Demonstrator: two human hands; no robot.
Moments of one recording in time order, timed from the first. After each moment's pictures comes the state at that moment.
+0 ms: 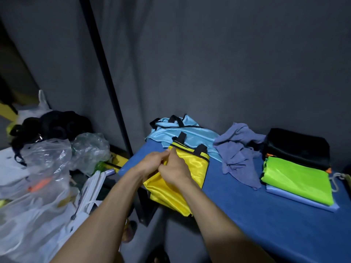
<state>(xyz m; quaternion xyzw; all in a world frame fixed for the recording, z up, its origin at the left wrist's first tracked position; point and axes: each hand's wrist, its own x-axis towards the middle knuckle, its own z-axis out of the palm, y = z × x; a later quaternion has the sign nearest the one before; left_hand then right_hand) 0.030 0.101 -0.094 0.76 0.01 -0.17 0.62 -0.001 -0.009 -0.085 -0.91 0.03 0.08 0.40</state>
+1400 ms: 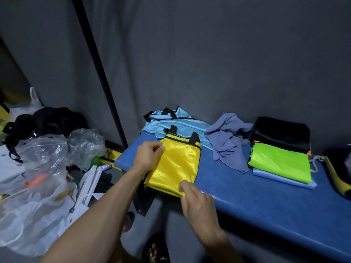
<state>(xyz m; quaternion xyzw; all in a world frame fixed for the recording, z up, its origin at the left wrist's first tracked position) 0.024 0.097 -0.122 0.90 -0.06 0.08 0.43 -0.127 -0.081 -0.168 -0.93 -0.13 -0.27 0.20</state>
